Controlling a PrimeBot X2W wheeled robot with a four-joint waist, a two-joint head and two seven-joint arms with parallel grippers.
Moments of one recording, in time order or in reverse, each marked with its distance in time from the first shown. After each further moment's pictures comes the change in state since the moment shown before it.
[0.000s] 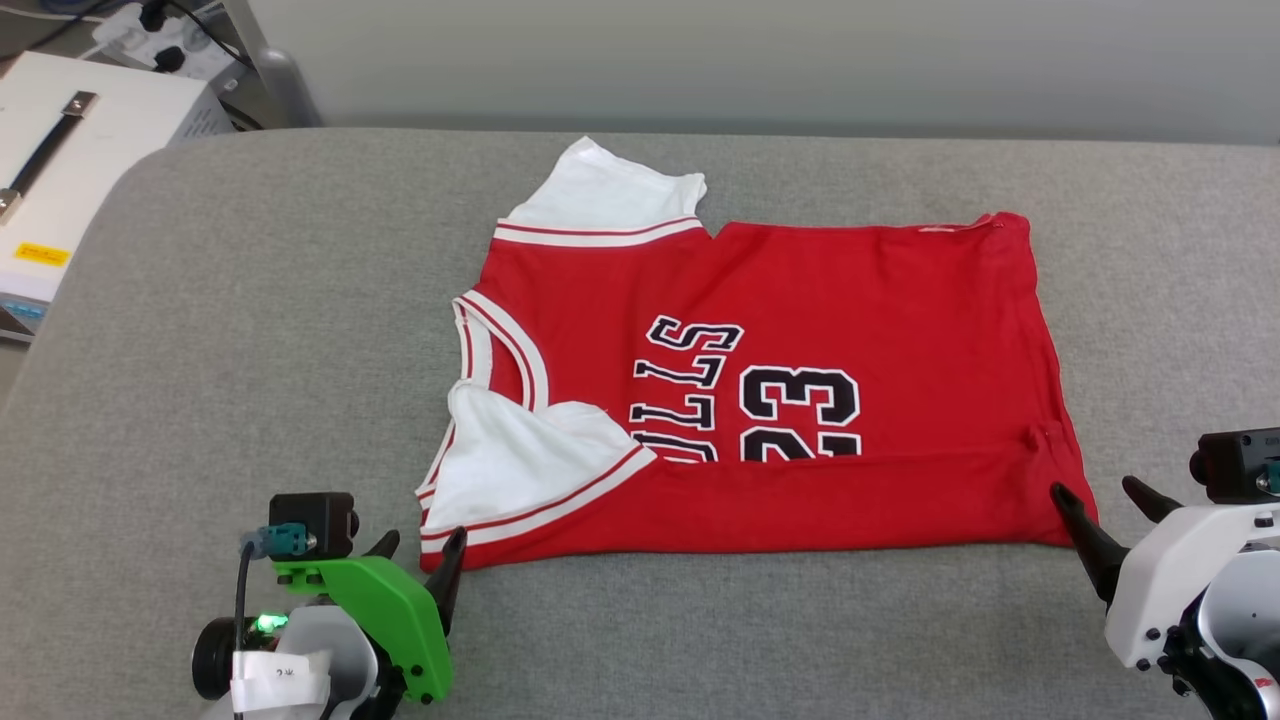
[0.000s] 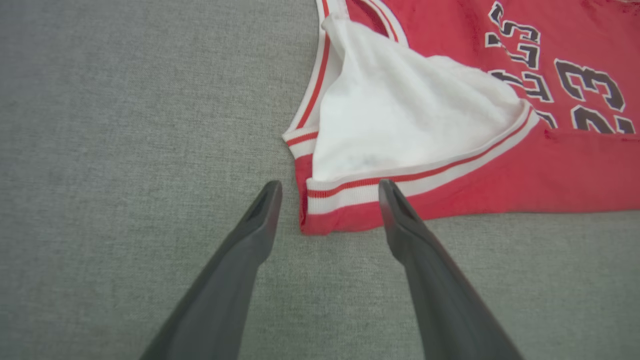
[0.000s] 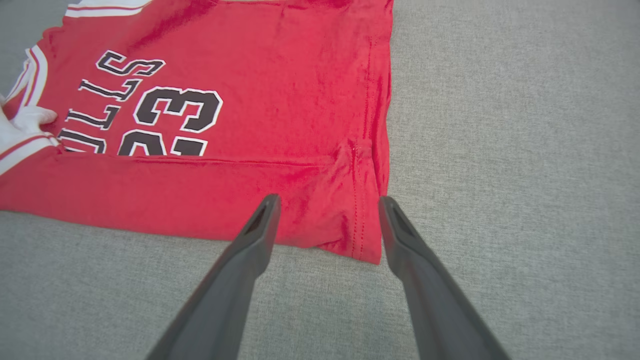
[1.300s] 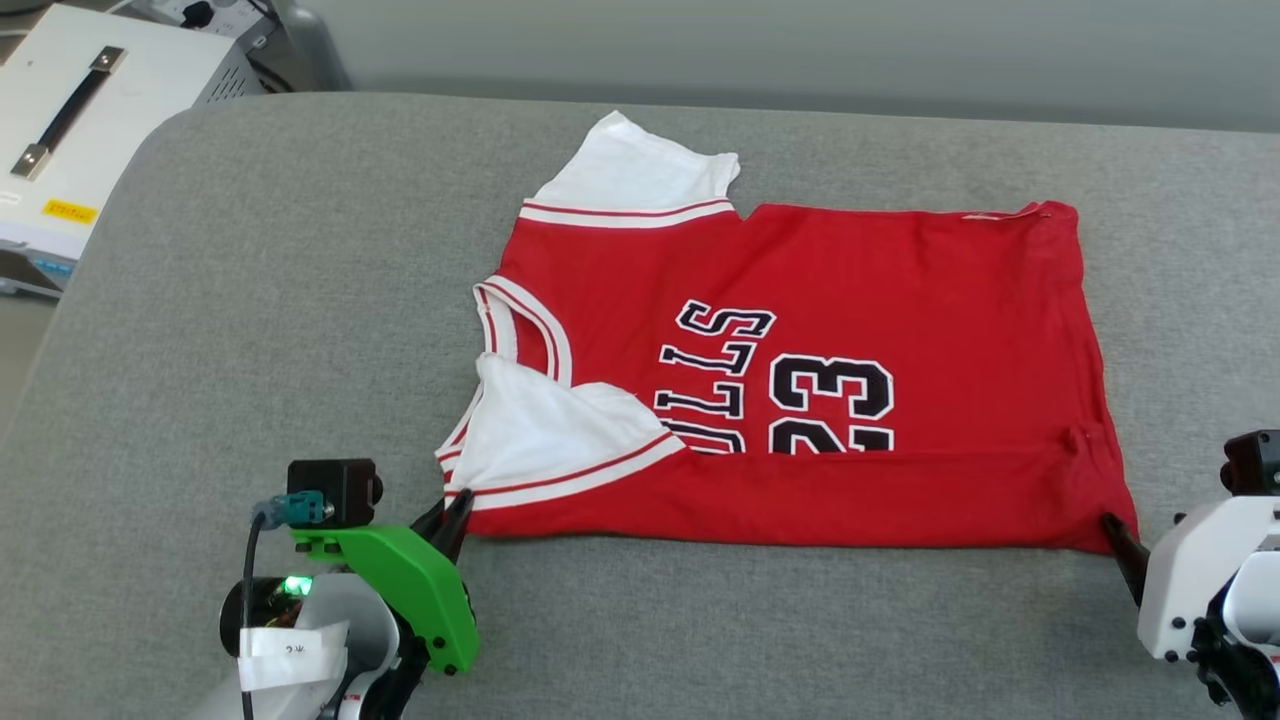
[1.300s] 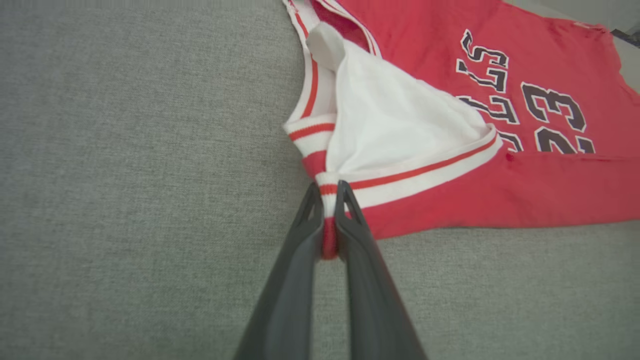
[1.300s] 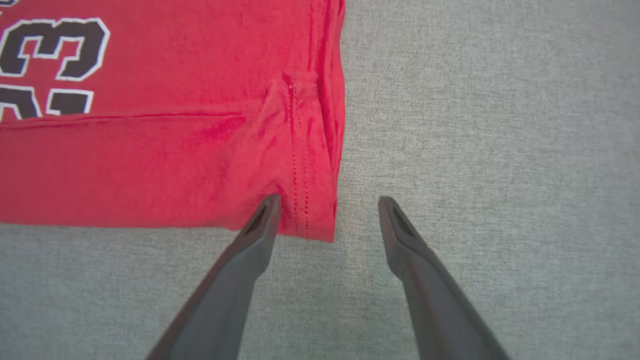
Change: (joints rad) left arm -0.041 -0.012 -0.009 -0.050 -0.016 -0.013 0.010; right arm -0.042 0.044 -0.115 0.114 -0.115 0.000 0.113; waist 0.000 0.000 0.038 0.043
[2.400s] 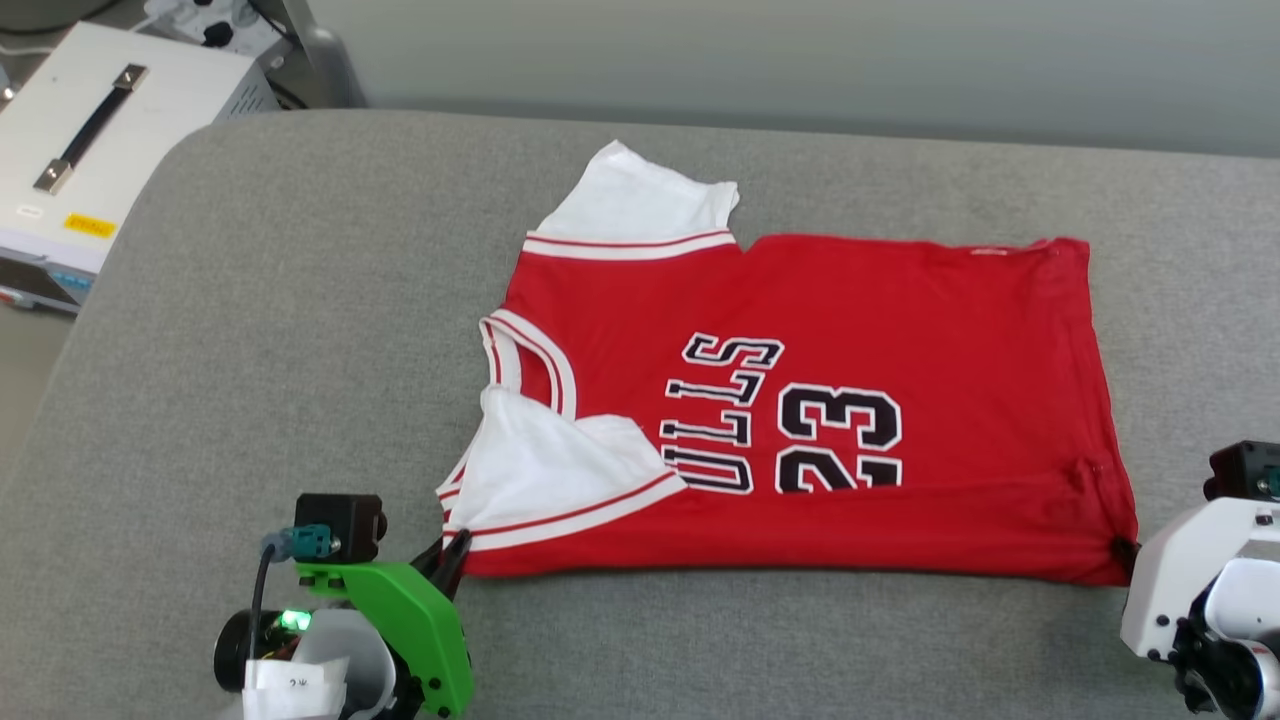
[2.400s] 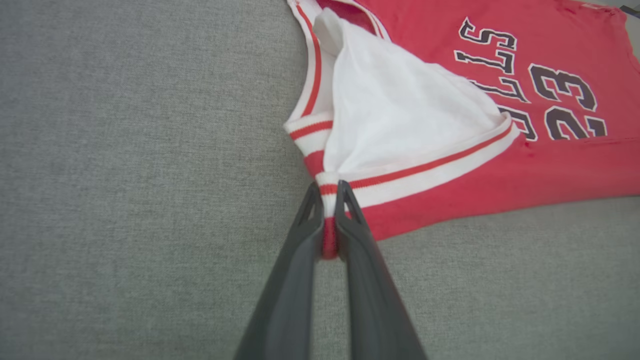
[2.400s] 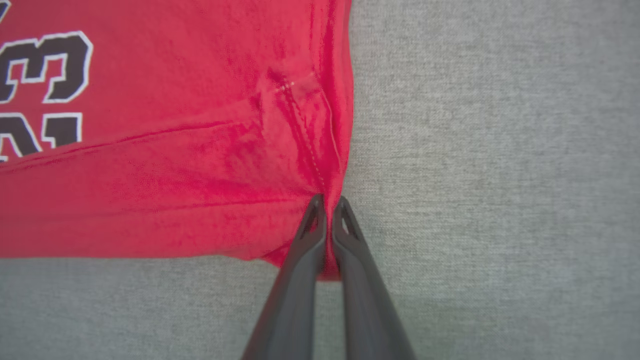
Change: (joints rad) left arm 0.040 0.030 -0.025 -0.025 0.022 0.019 0.014; right arm -0.073 0.044 -0.041 0.180 0.026 0.000 0.004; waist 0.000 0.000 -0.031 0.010
